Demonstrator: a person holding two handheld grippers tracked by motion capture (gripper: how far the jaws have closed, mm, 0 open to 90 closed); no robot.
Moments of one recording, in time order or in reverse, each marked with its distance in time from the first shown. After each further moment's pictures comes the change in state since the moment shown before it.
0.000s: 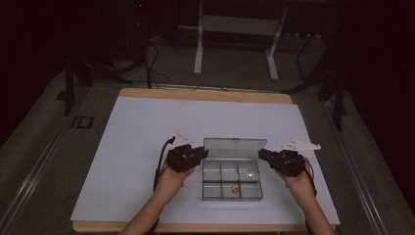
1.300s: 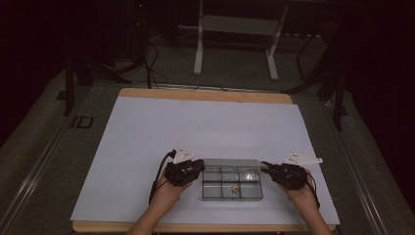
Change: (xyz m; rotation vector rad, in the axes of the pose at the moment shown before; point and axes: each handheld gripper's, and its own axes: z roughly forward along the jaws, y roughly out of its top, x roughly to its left) left arm -0.017 -0.028 -0.009 0.048 0.020 0.083; right arm 0.012 -0.031 -0.011 0.024 0.029 -0.008
